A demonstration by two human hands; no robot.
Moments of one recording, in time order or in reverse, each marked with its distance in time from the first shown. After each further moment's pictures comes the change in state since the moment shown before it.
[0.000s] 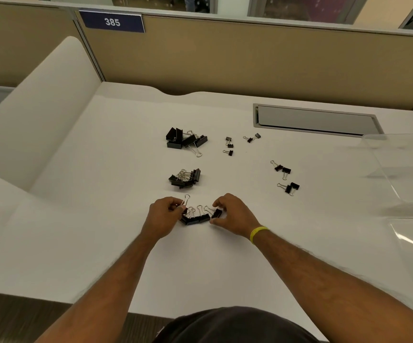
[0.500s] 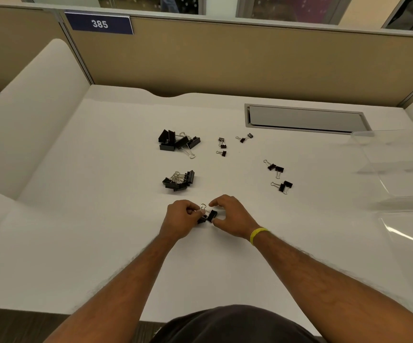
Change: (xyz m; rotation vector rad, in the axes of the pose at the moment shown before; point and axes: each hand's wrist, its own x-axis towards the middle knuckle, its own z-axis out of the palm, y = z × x) left_hand 0.003 0.023 0.044 0.065 -0.087 0.036; right_hand -0.008 0.004 -0.002 0.045 0.039 -0.021
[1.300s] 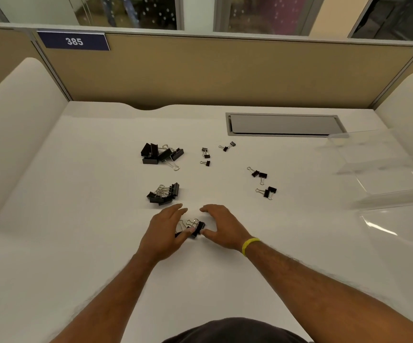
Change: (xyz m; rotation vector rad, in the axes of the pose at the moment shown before) left_hand 0.002 -0.018 -0.010 0.507 -0.016 0.505; right_hand -0.010 0.007 -0.008 -0.022 0.037 -0.022
